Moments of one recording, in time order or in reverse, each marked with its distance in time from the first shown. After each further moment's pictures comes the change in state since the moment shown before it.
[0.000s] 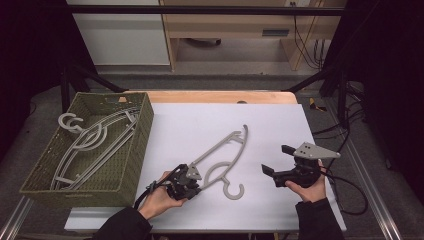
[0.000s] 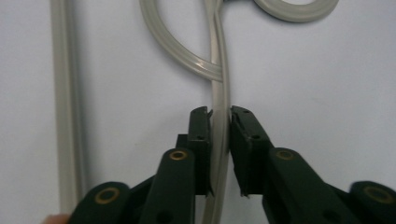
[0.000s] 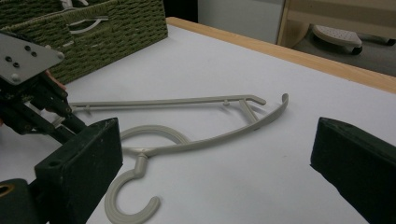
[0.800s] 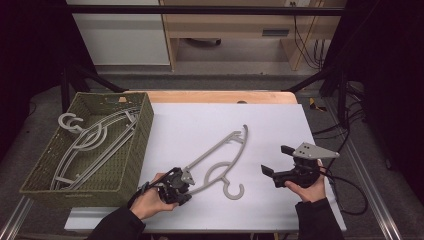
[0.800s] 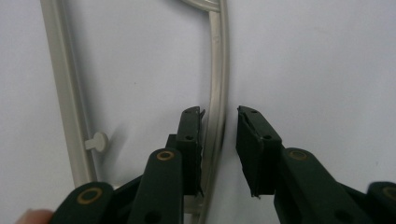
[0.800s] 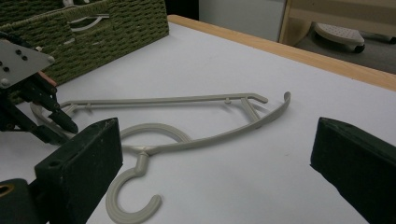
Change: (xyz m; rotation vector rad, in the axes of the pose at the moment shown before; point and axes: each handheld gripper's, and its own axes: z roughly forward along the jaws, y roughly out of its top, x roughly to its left) left arm -0.001 -0.014 -0.009 0.138 -0.007 0.039; right arm 0.000 0.000 0.001 0.011 0.008 -0.003
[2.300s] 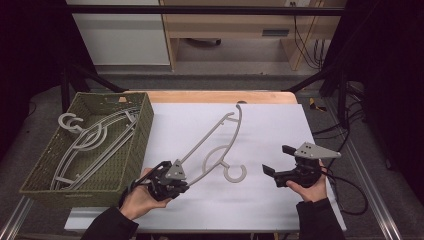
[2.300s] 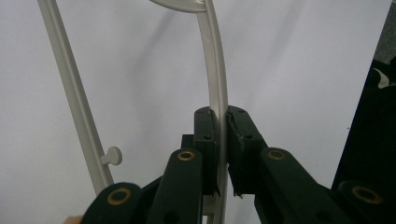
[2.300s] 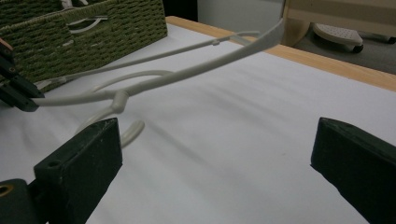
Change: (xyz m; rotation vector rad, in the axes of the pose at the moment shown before) left arm -0.002 -0.001 -0.063 -0.196 0.023 0.008; right arm -0.003 -0.001 -0.002 -0.007 -0.005 0.006
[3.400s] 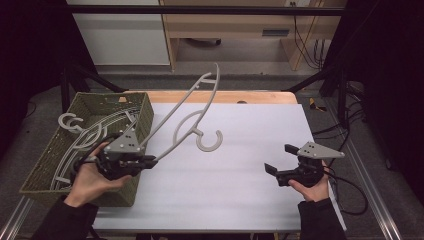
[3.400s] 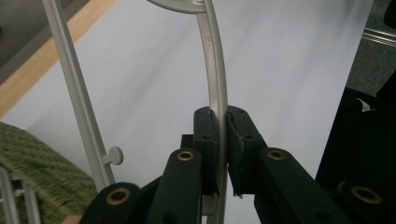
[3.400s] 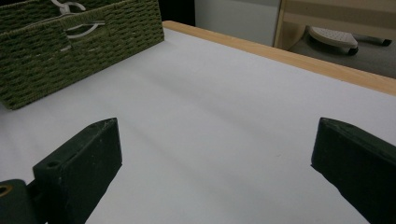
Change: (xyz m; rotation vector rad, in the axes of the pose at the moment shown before) left arm 0.040 -0.003 -0.129 -0.145 0.064 -0.009; right arm -0.003 0.001 -0.004 -0.015 -0.010 0.011
